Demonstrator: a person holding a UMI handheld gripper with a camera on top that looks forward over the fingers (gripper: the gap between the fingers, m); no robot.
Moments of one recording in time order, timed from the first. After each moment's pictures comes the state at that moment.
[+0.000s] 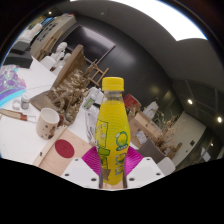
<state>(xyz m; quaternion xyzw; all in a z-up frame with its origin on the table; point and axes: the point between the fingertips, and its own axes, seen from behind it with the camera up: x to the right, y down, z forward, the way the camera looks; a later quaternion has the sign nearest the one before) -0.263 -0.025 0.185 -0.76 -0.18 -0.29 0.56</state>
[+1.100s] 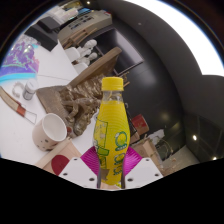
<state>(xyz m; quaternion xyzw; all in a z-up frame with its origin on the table) -0.349 0.081 0.184 -0.69 -0.34 -0.34 0.54</state>
